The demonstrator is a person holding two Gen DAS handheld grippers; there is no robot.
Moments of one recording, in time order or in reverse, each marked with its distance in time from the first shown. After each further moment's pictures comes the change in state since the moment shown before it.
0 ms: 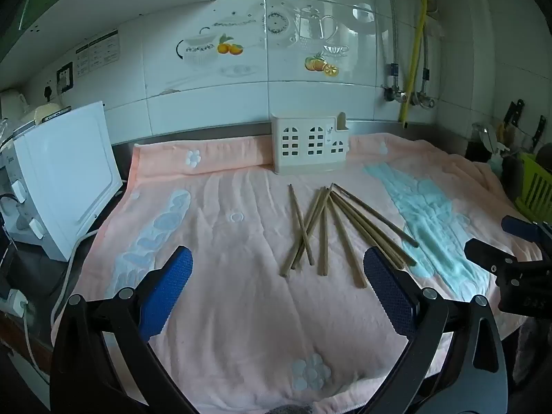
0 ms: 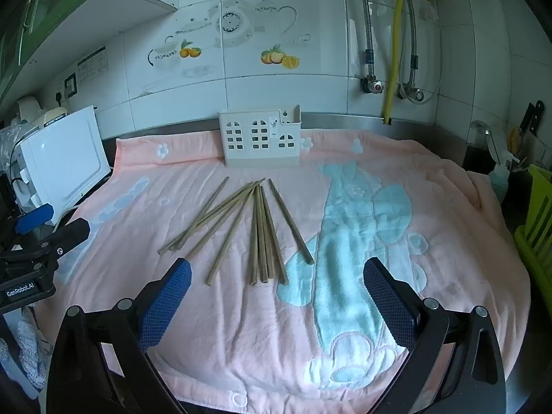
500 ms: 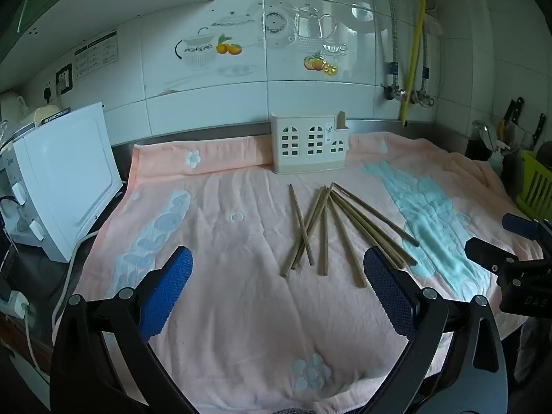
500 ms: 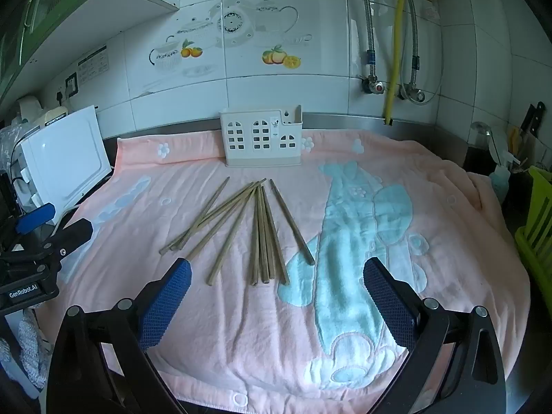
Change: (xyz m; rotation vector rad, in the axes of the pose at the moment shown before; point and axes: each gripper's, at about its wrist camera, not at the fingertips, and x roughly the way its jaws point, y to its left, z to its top) left arm -0.001 -0.001 -0.001 0.009 -0.001 0.005; right arm -0.002 0.000 0.002 -0.002 0.003 -0.003
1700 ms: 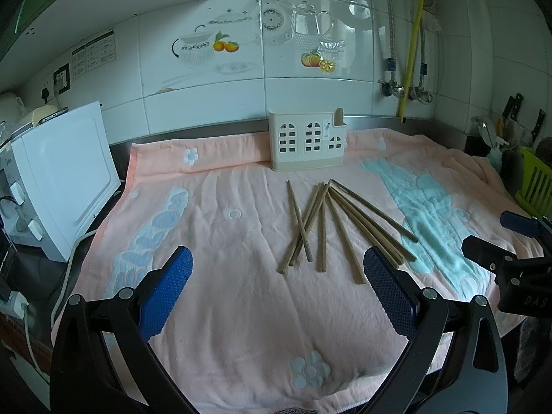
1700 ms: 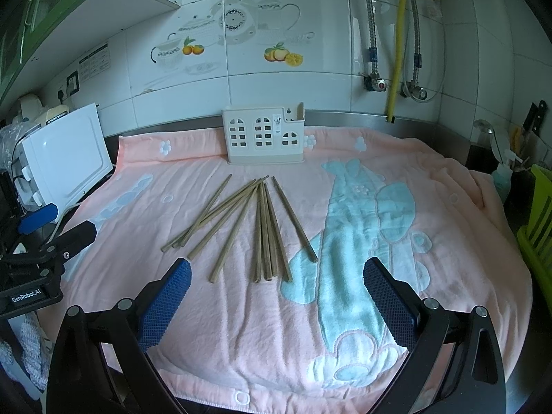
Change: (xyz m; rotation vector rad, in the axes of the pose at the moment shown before) left arm 0.002 -0.003 -0.002 0.006 0.010 -0.002; right arm 0.003 0.004 -0.004 0.001 0.005 0.005
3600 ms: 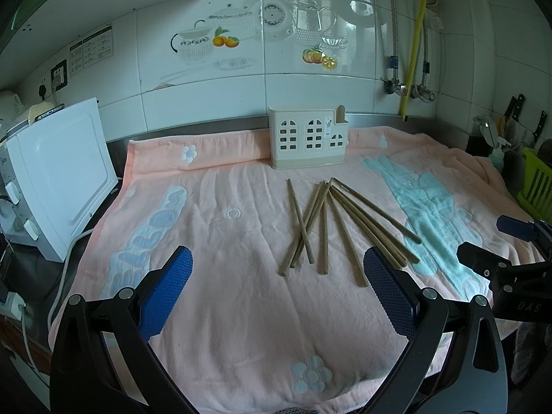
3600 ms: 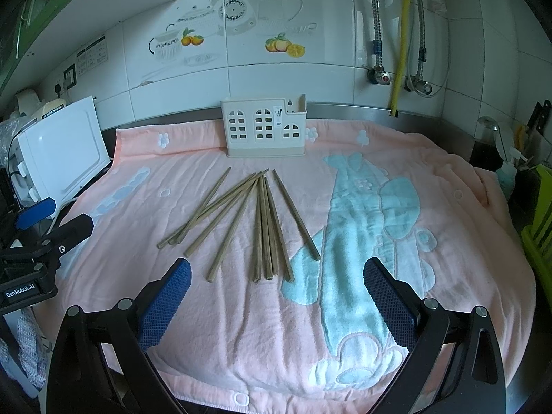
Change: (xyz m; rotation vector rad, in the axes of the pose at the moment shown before) left arm 0.010 -0.001 0.000 -0.002 0.012 0.000; right arm 0.012 0.000 0.001 -0.005 0.033 -0.003
